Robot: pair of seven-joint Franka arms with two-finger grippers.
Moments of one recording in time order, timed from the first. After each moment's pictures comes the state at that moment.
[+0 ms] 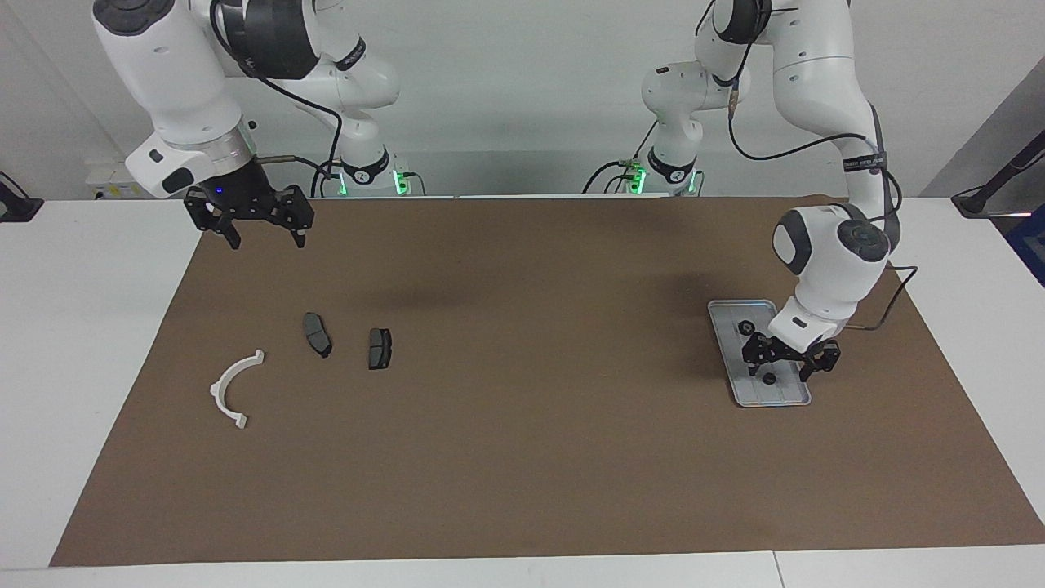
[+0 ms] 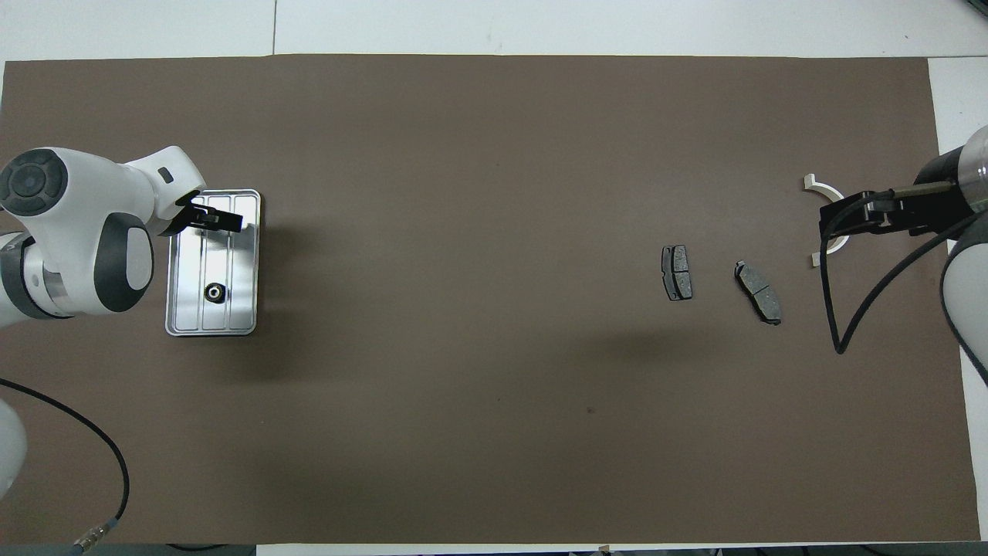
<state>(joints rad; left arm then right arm) 0.07 0.31 -0.08 -1.92 0.05 2.40 0.19 0.06 0.01 -0.03 -1.62 -0.03 1.63 0.02</state>
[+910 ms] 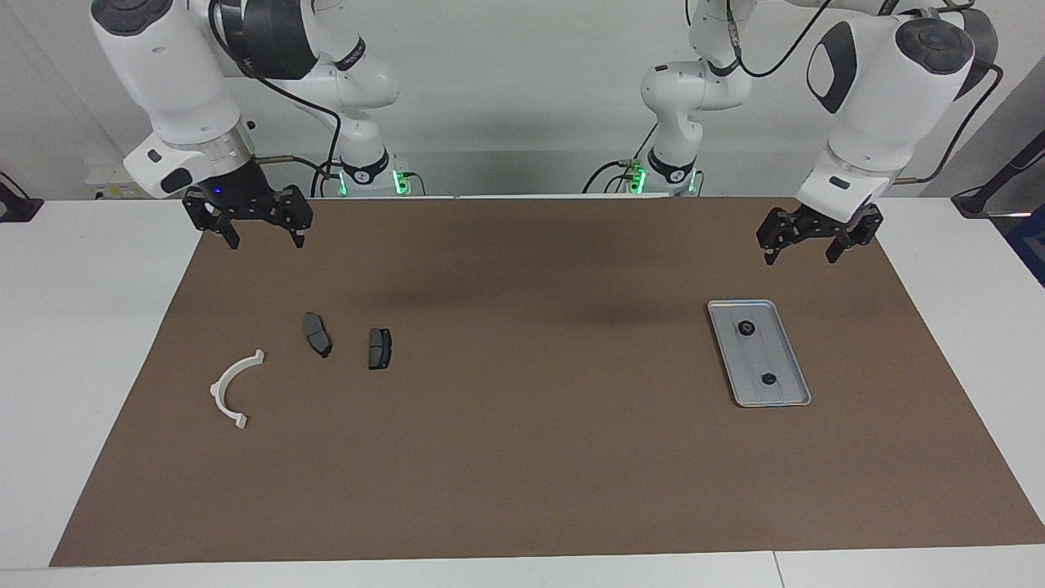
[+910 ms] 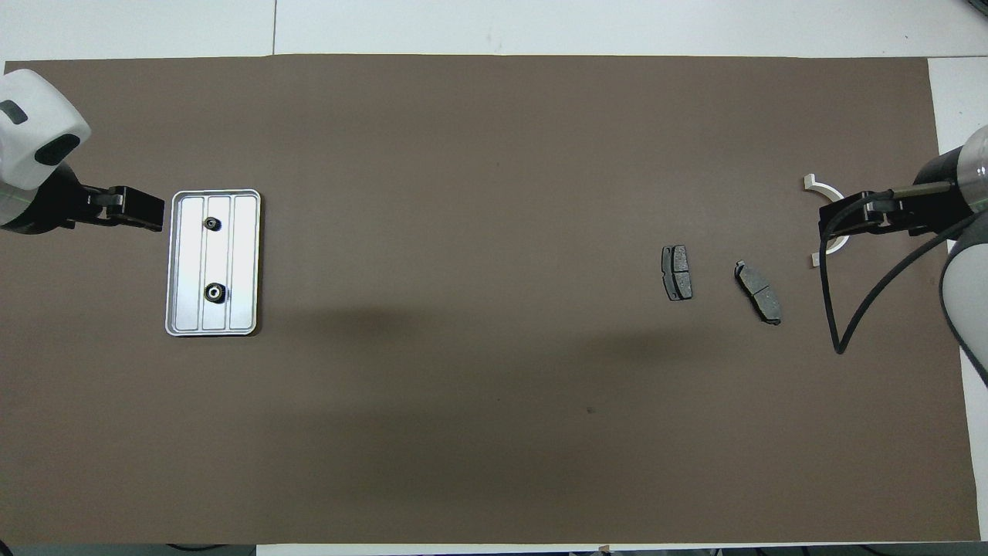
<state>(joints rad) -0.03 0.12 -0.10 -1.55 0.09 1.63 -0.02 0.06 0.01 -0.04 -1.62 -0.03 1.63 0.02</state>
